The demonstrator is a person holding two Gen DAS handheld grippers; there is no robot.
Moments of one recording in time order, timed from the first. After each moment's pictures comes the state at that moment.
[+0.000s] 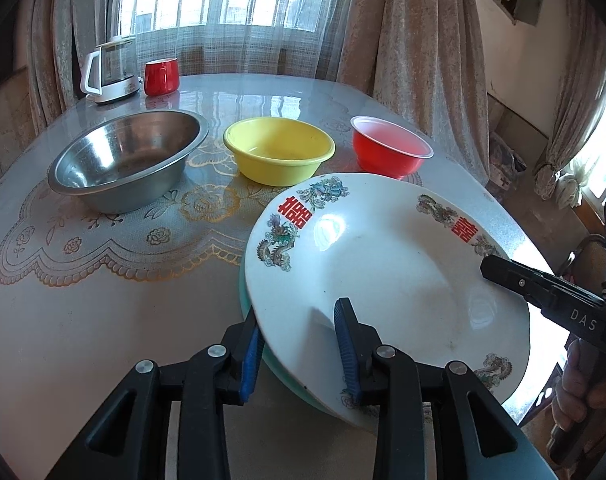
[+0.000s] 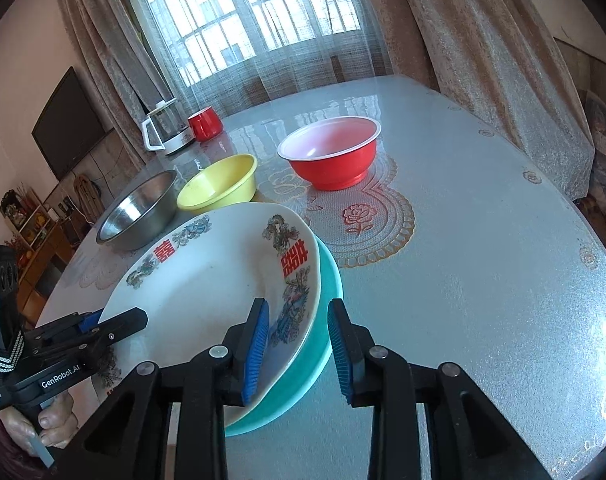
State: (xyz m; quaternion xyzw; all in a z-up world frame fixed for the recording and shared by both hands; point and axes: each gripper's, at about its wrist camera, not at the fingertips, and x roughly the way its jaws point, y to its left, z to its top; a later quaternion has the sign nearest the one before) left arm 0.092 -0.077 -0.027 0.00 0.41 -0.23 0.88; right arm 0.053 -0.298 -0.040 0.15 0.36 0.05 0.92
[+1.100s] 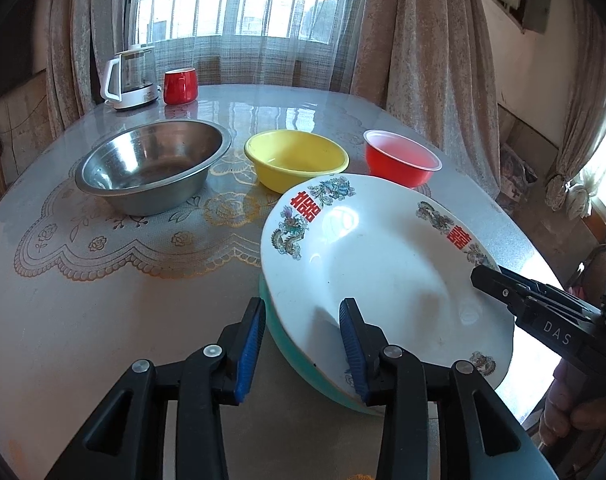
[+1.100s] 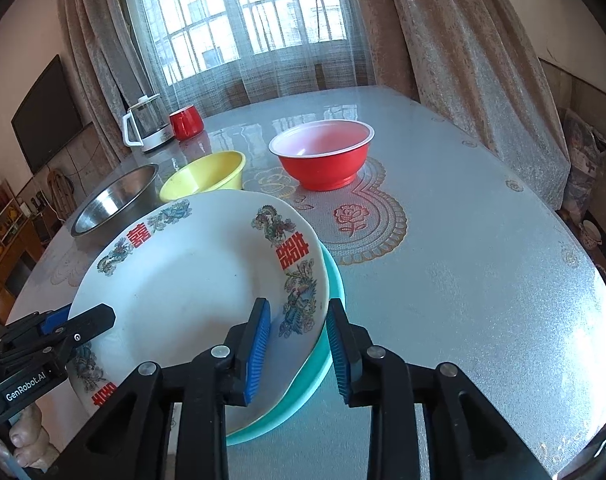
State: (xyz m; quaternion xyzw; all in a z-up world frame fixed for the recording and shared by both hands) left arm 0.084 -0.063 -0.018 0.00 0.39 -0.20 0.90; right arm 0.057 -0.279 -0.042 0.12 0.36 -0.01 0.92
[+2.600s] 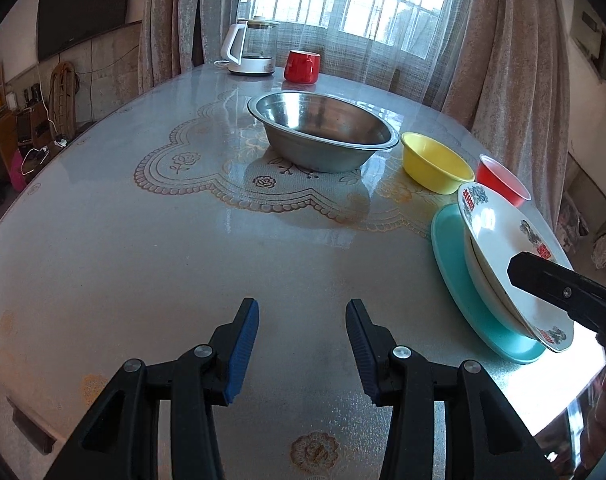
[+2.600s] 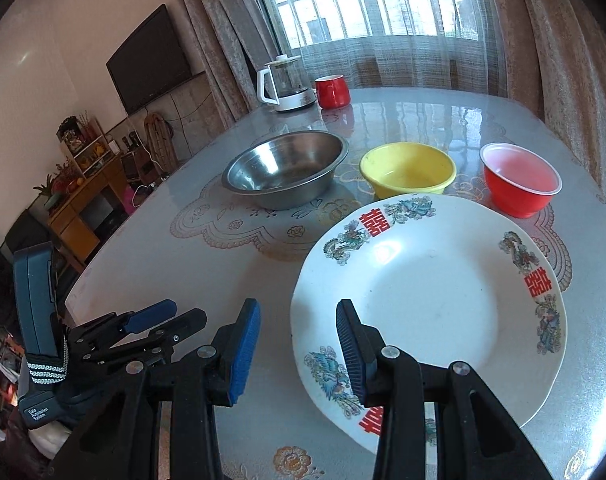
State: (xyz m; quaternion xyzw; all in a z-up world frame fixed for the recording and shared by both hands) left arm 0.064 0.058 -0.036 -0.06 0.42 -0.07 0.91; right arm 0.076 -0.144 -0.008 0.09 0.39 0.20 0.89
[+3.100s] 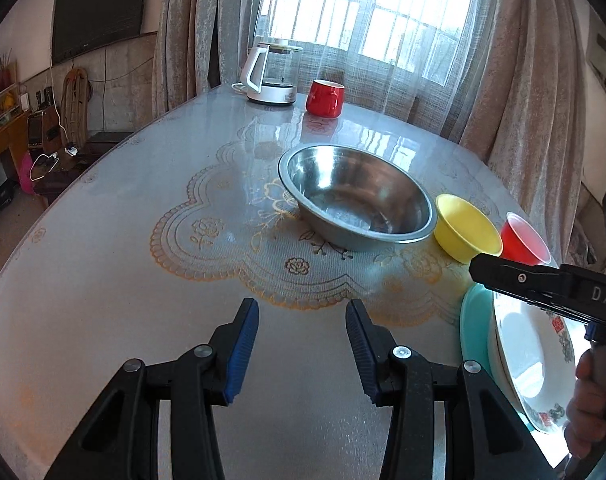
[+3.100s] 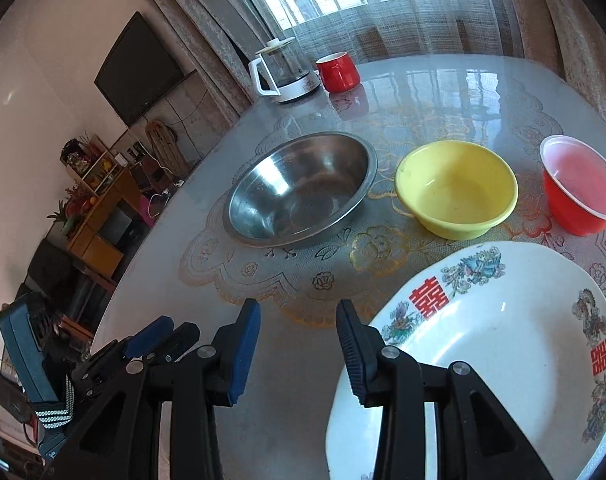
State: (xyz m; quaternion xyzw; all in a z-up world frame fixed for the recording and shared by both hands) left arm 0.129 0.084 -0.002 -0.08 0.39 -0.06 0.92; right arm 0.175 -0.128 -0.002 0.16 0.44 0.20 0.86
